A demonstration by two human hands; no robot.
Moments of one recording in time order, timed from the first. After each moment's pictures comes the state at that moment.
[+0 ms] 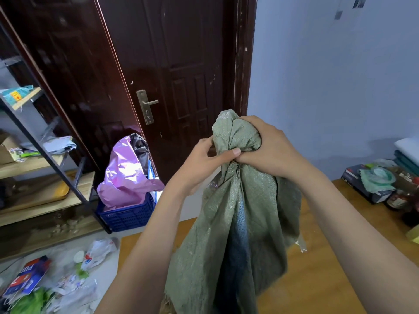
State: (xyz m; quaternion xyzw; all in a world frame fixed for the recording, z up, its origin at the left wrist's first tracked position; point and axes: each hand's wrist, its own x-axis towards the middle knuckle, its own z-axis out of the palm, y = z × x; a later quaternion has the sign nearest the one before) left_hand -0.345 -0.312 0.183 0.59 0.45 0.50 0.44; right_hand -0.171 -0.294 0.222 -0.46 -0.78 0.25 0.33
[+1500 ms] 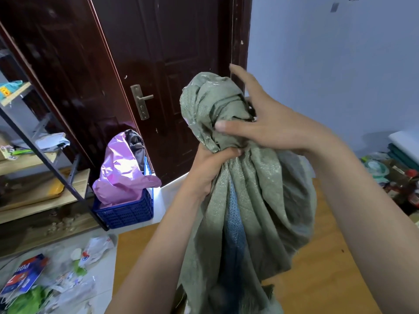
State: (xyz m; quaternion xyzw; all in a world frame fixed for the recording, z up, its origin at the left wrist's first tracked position) left_hand -0.312 -0.315 0.169 0.45 0.30 0.63 0.55; right_hand -0.173 -0.309 0.276 -0.38 -0.83 0.31 0.28
